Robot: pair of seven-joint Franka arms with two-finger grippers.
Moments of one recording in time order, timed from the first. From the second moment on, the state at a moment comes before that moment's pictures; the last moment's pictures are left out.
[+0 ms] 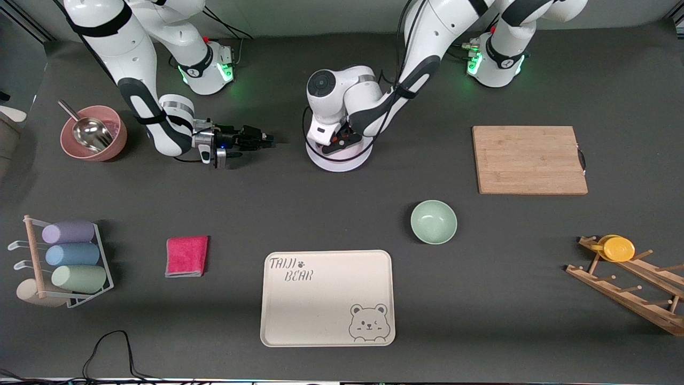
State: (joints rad) left arm -0.62 0.68 -0.50 -1.79 0.33 2.30 -1.63; right arm 0.27 0.36 -0.13 -2.71 1.63 1.94 -1.42
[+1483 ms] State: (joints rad) left arm -0.29 0.04 0.17 -1.72 0.01 1.58 -0.31; right arm 0.48 0.43 -0.11 -2.65 1.97 1.93 -1.47
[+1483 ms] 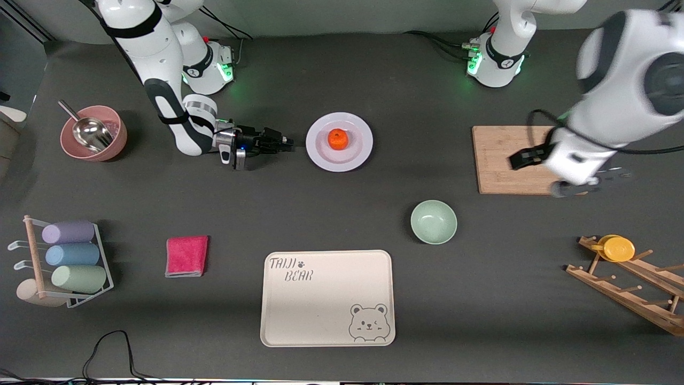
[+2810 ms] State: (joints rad) left arm -0.01 0.02 0.02 -1.67 0.02 1.52 -0.13; right arm 0.46 0.43 -0.01 -2.56 2.12 1.88 -1.46
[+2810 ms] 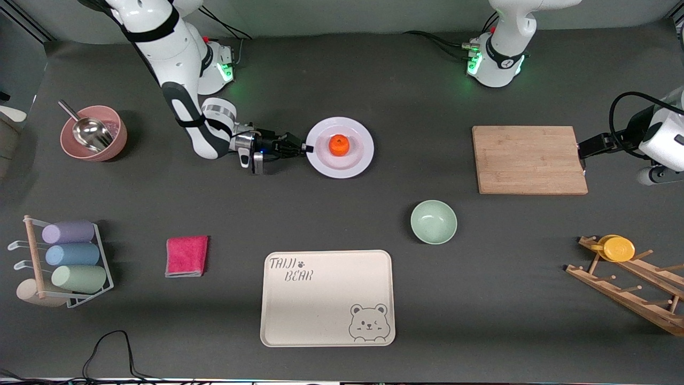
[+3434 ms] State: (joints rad) left arm -0.02 0.03 0.04 -1.67 0.02 1.51 -0.13; right arm 0.38 0.11 -0.01 -2.55 1.89 1.94 -1.11
